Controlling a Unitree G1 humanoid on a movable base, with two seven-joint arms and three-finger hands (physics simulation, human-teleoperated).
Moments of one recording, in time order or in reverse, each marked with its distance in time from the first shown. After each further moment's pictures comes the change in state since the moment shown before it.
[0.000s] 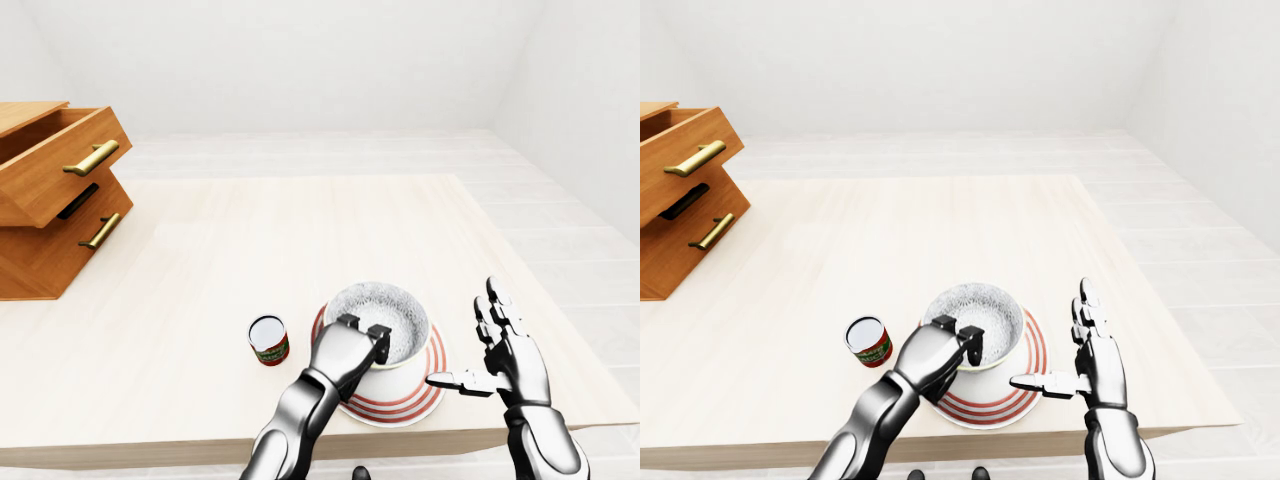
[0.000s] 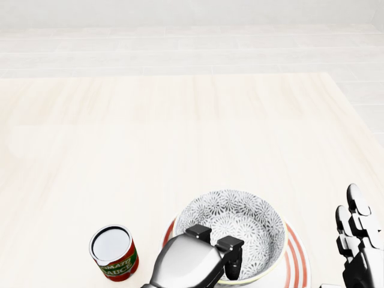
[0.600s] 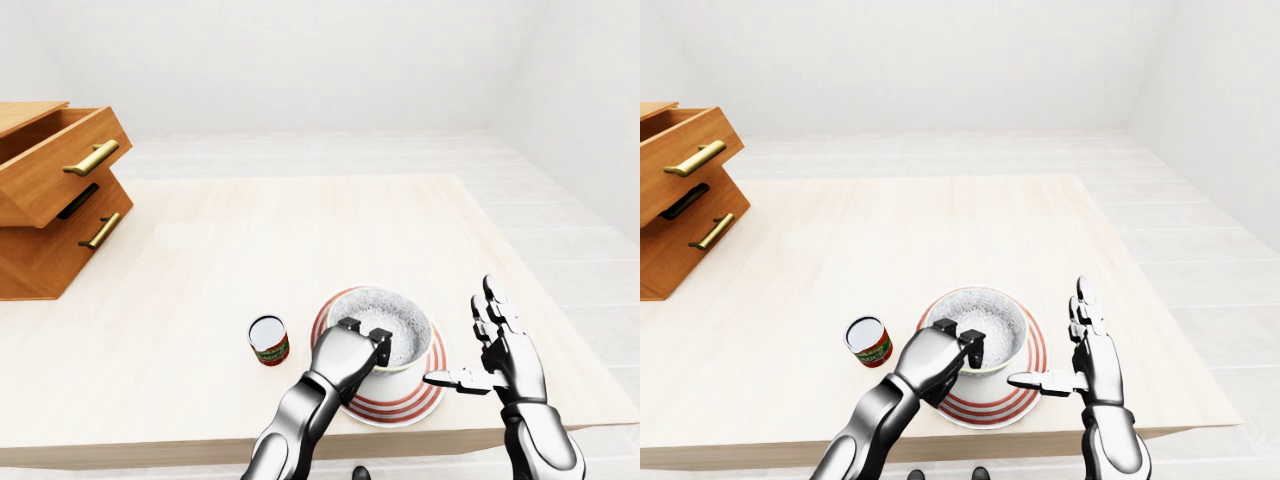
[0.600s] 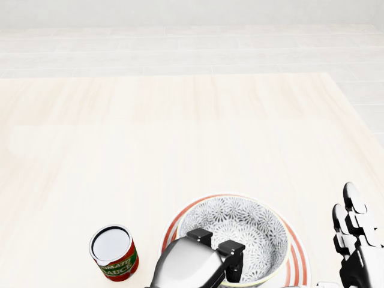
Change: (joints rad) left arm 0.013 0.008 -0.013 -0.007 0.005 0.000 -0.006; right arm -0.008 -0.007 0.017 0.004 -0.003 0.006 -0.011
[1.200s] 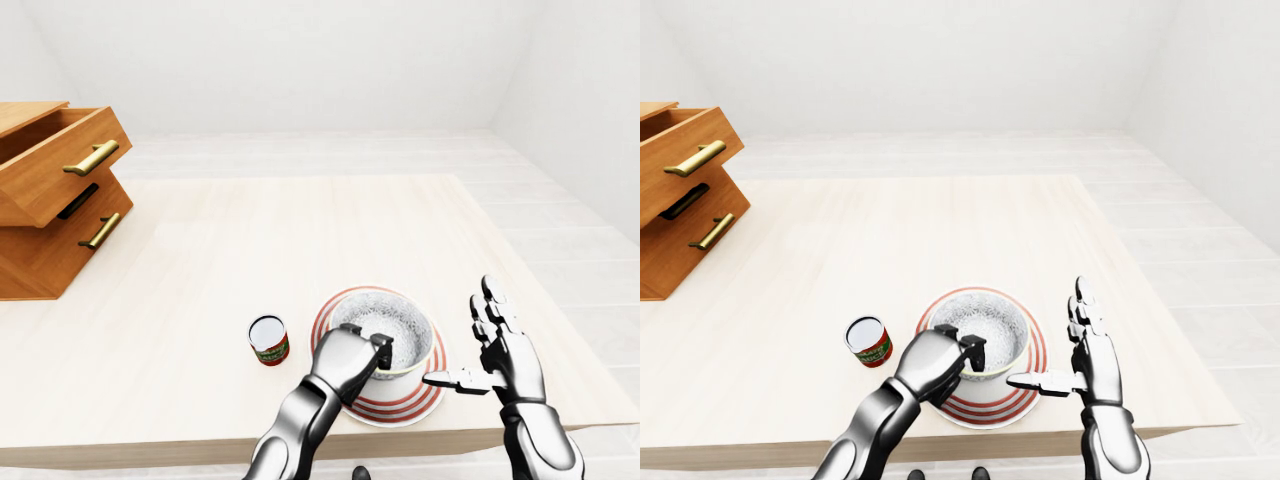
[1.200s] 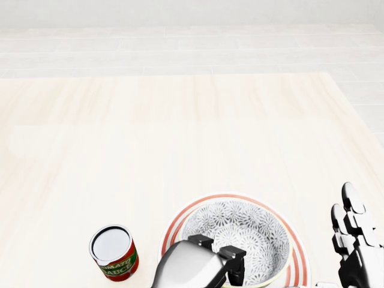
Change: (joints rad) left arm 0.013 0.005 -0.011 -0.004 -0.011 0.000 0.024; right arm 0.002 -0.001 0.005 0.003 0.000 -0.005 0.001
